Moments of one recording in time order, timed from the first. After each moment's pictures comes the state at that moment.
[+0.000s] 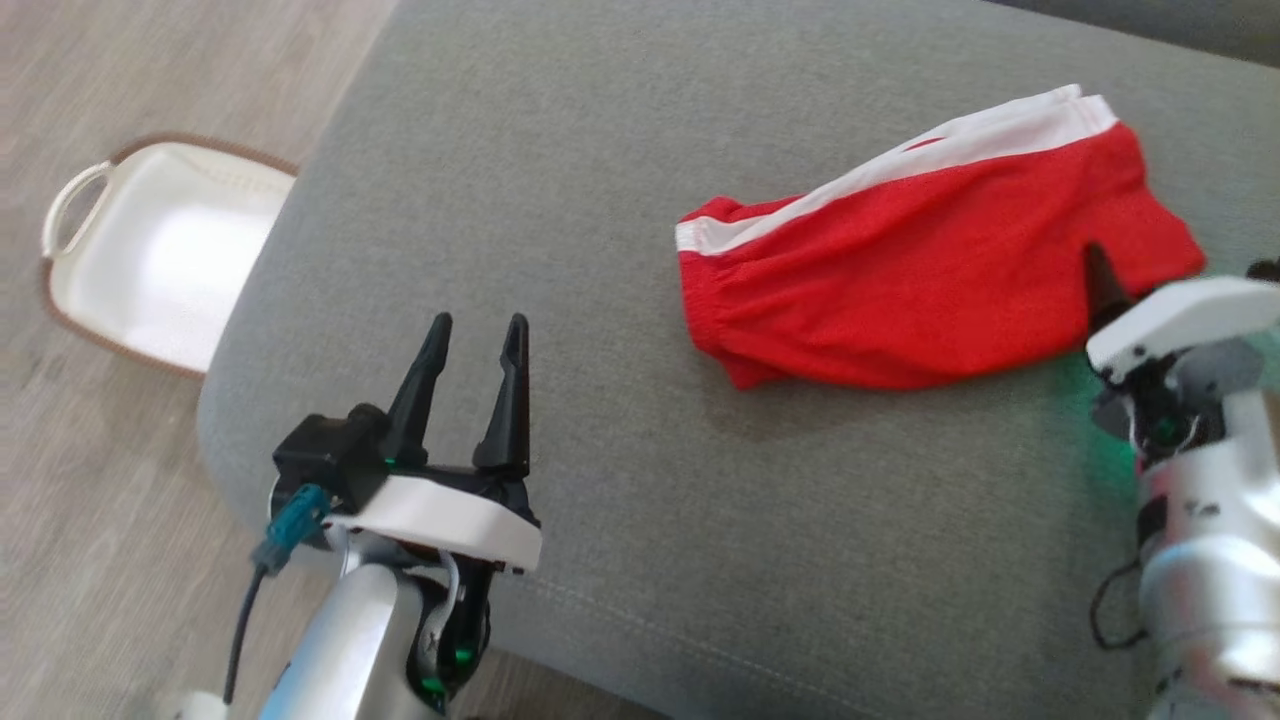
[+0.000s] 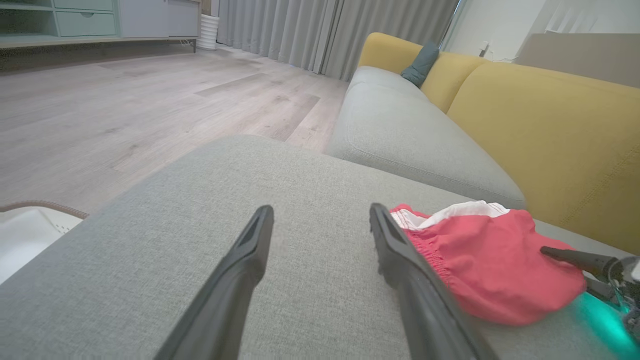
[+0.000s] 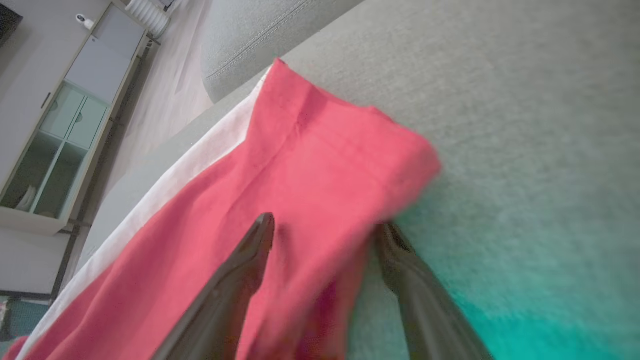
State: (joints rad) left arm -0.19 0.05 -0.36 0.17 -0.38 0.05 -0.26; right arm -0.63 -0.09 -0.35 0.86 0.40 0.13 0.24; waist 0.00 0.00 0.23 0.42
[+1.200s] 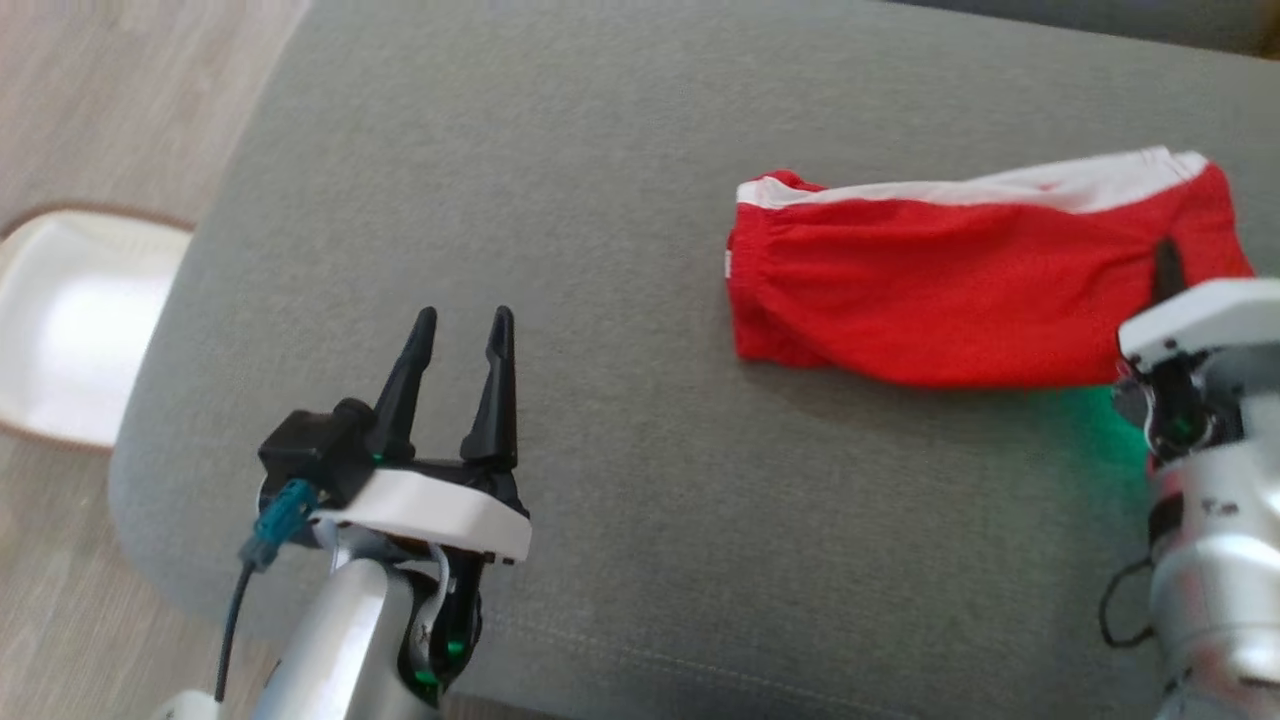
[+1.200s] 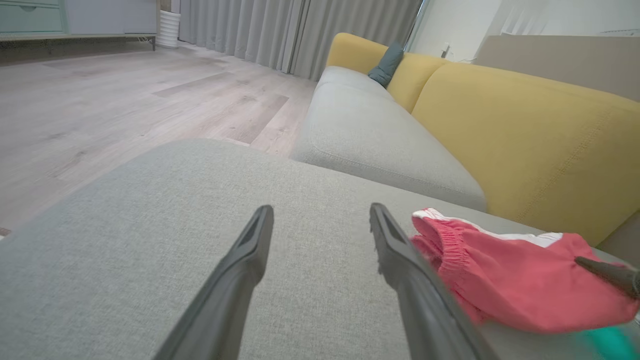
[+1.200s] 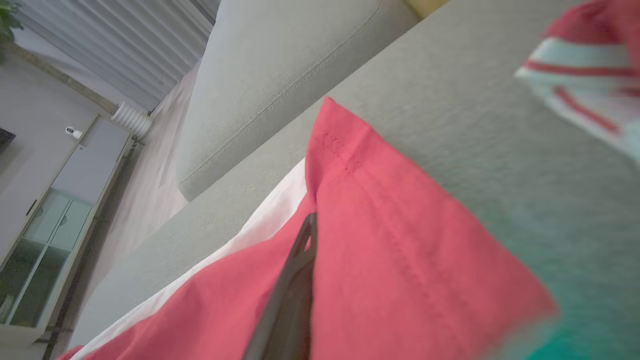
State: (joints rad) left arm -0.19 0.04 -0.35 0.17 -0.39 0.06 -0.26; right arm -0.69 -0.11 -0.41 0.92 0.42 0.13 0.10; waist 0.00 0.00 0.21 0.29
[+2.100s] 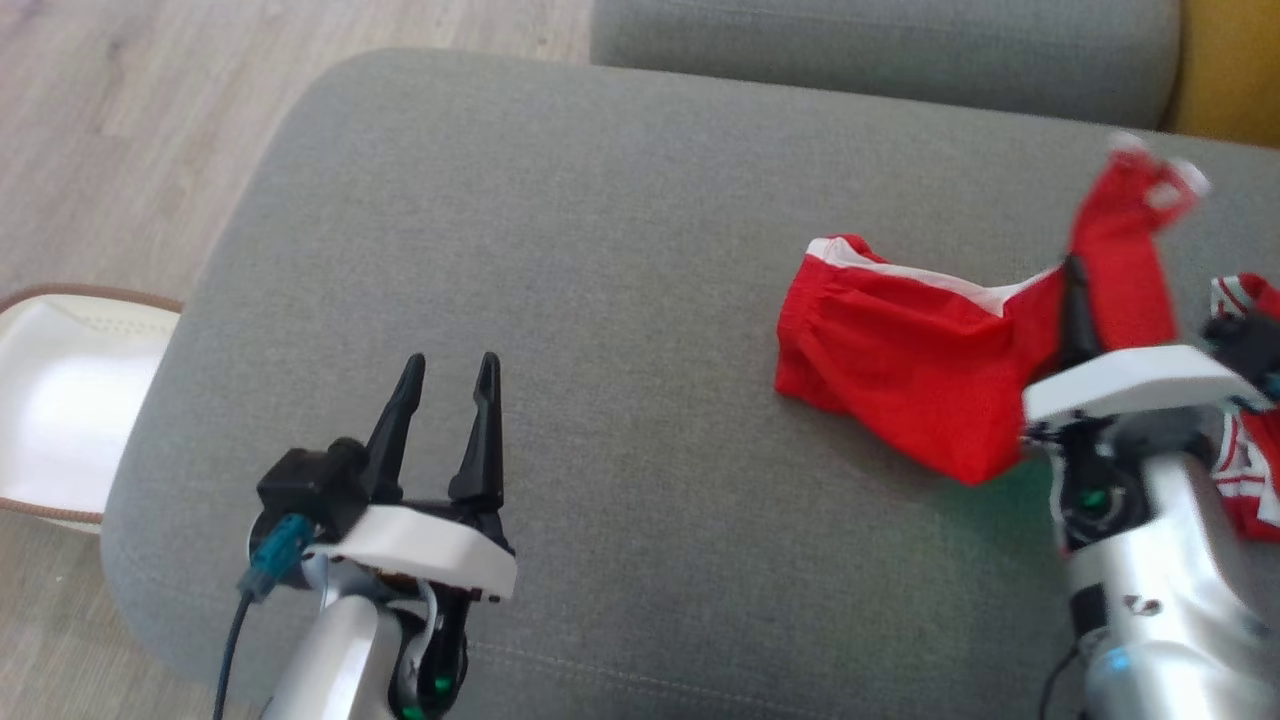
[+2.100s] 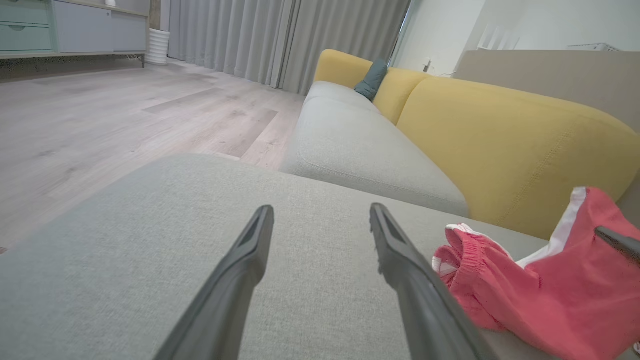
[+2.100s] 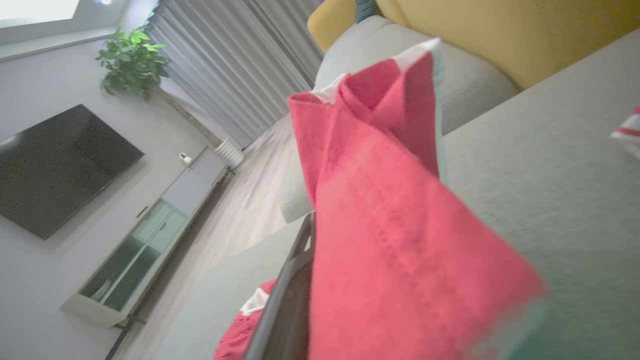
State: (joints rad) left arm -0.14 0.04 -0.32 0.20 -0.36 0.03 -0.26; right arm -0.44 -0.05 -0.12 0.59 0.64 0.13 -0.01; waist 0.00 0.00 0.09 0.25
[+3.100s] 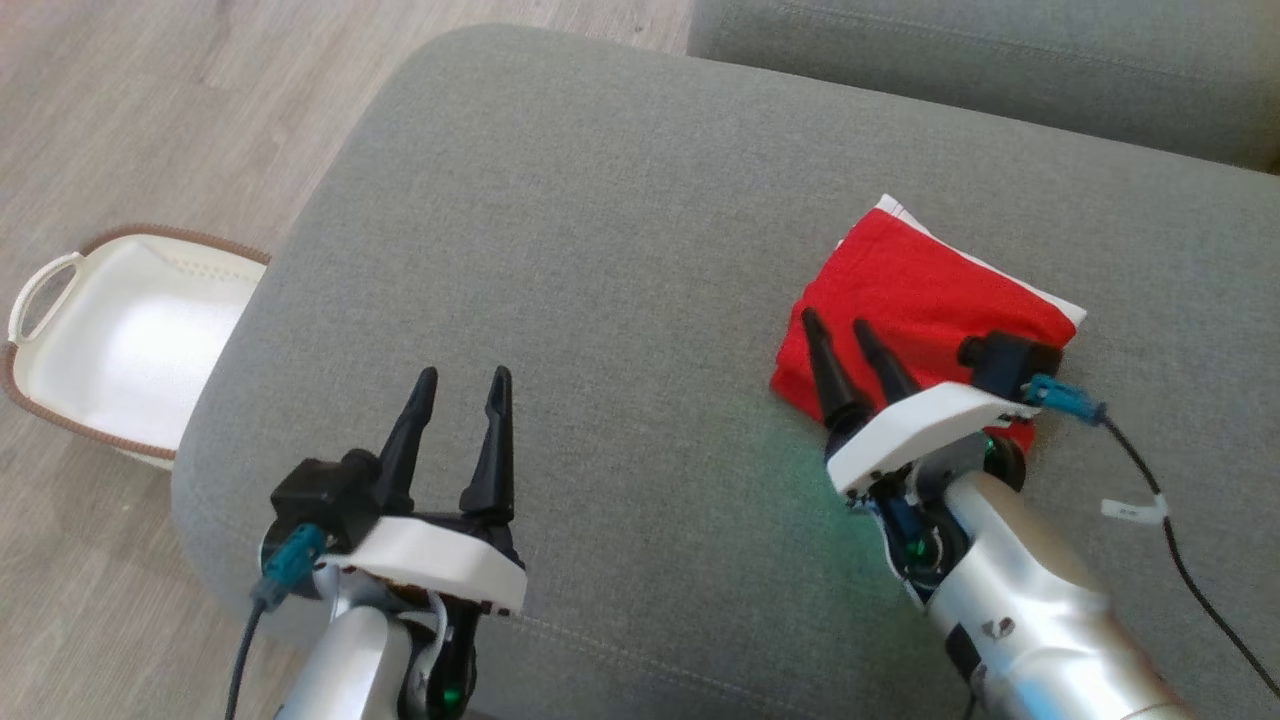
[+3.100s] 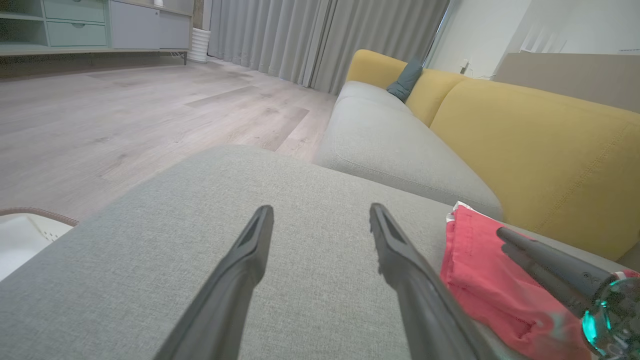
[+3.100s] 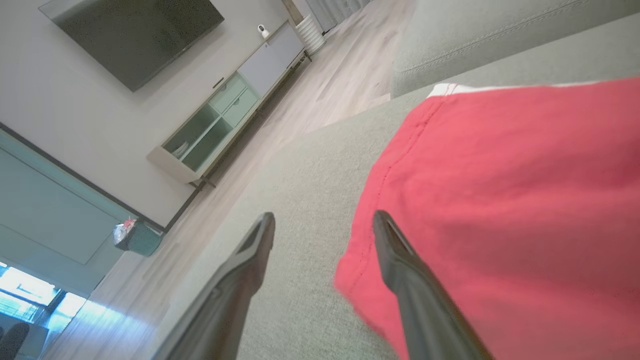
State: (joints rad) left arm -0.12 0.05 -0.33 0.21 -0.37 0.04 -0.26; right arm -0.53 -0.06 0.48 0.81 0.87 0.13 -0.18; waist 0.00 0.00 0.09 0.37
